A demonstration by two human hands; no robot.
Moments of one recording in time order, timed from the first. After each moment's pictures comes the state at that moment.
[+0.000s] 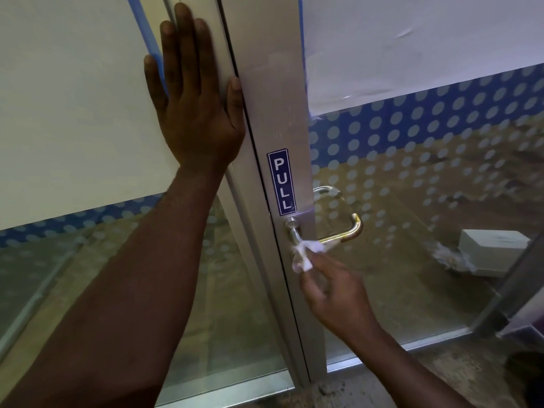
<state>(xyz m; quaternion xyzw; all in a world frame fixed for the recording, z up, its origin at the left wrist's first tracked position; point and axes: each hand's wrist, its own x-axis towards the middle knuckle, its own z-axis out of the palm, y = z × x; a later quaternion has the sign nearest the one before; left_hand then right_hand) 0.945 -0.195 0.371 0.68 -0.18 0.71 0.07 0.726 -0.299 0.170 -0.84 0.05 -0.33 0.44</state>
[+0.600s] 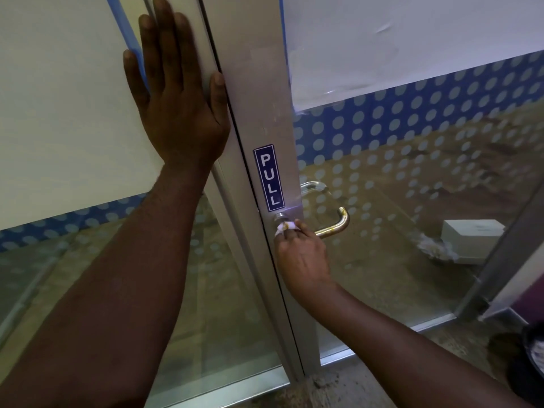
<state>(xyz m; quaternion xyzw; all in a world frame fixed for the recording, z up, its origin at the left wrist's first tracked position) 0.941 -0.195 0.371 0.67 -0.17 0.71 0.08 0.776 -0.284 0.196 -0.97 0.08 -0.22 0.00</state>
